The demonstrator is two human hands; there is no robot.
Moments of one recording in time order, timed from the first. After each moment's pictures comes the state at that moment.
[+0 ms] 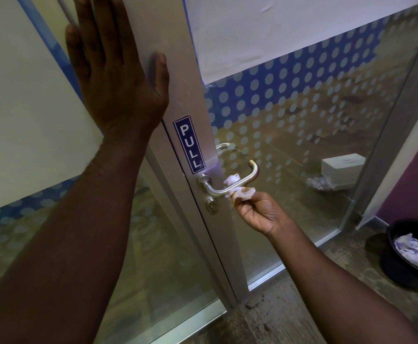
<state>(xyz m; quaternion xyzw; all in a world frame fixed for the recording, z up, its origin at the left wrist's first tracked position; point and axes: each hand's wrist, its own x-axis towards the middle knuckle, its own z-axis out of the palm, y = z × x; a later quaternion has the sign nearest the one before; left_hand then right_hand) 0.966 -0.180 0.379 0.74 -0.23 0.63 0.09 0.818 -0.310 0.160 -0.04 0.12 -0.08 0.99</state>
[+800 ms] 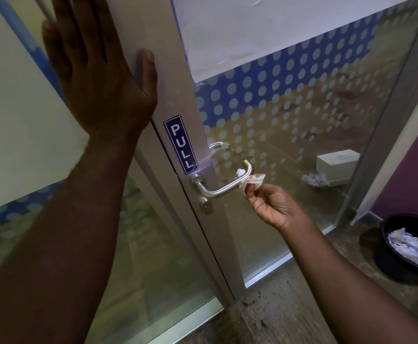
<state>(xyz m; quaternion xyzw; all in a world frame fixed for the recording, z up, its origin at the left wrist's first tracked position) 0.969 -0.181 0.380 0.77 -0.23 0.59 0.09 0.804 -0.342 0.160 -0.05 0.14 -0.13 0.98</state>
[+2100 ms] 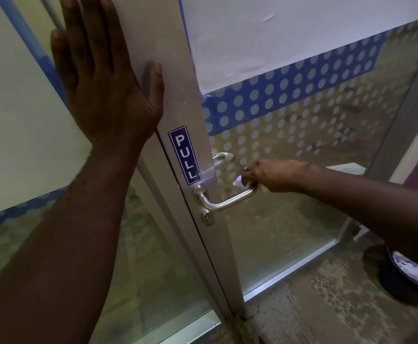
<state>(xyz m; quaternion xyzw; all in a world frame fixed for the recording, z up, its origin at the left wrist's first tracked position) 0.966 -0.180 0.380 0.76 -0.24 0.61 0.08 0.839 -0.417 0.232 -1.00 -0.03 0.05 0.01</state>
